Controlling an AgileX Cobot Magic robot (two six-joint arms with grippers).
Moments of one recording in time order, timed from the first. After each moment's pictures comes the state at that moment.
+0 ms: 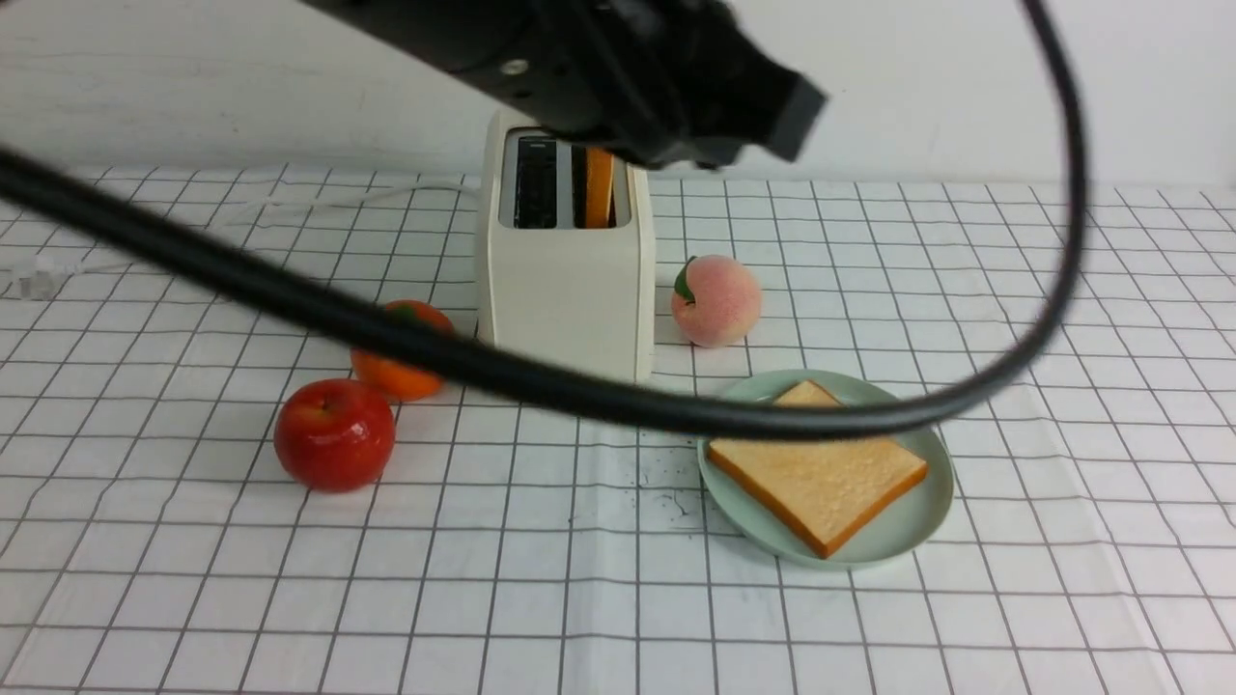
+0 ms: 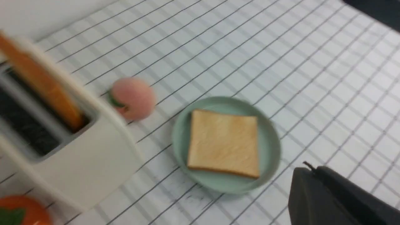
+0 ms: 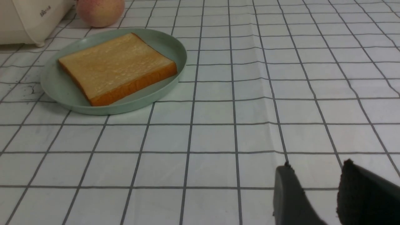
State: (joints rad) right arm 0.07 -0.01 0.02 -0.06 0.38 0.17; left arm -0.72 1.44 -1.64 0.01 0.86 -0.05
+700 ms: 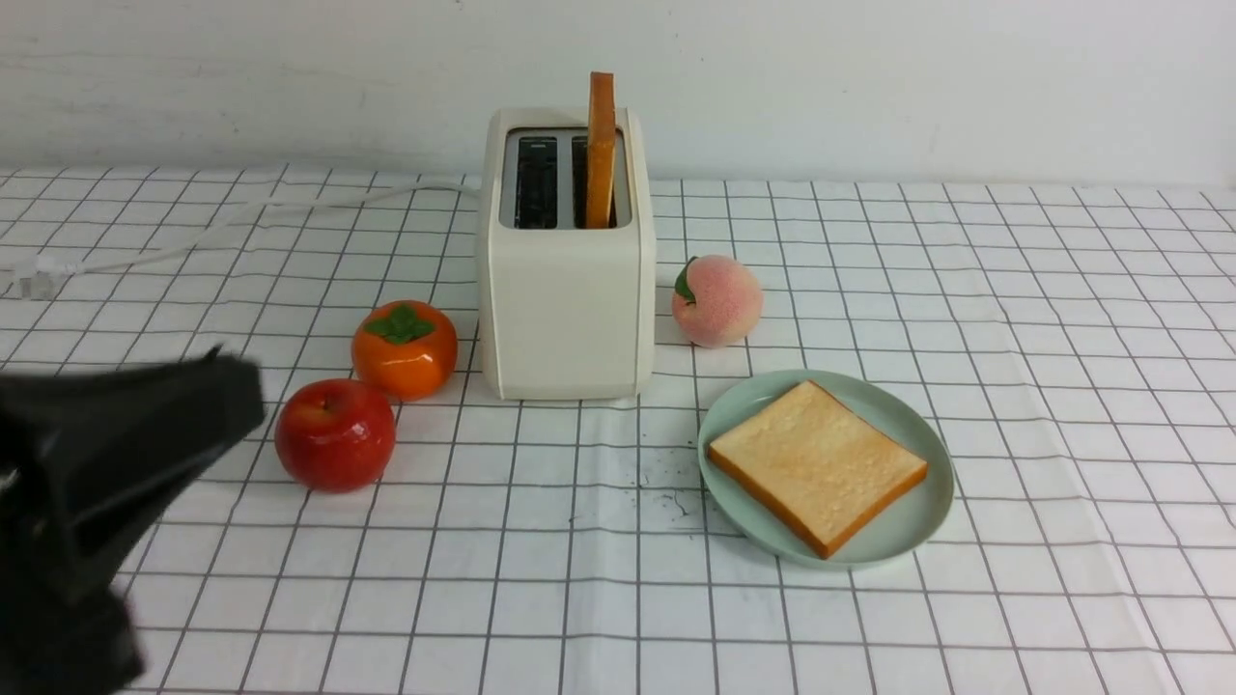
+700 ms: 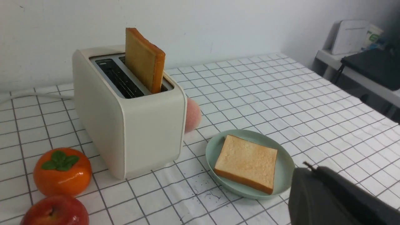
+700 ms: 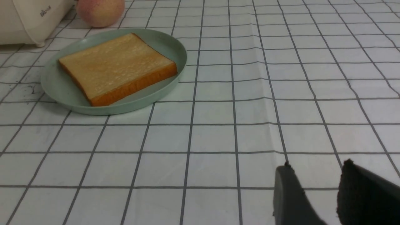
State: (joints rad) right arm 0.07 -0.01 0.02 -0.06 0.38 0.17; left arm -0.71 0.53 -0.60 0.26 0.28 -0.44
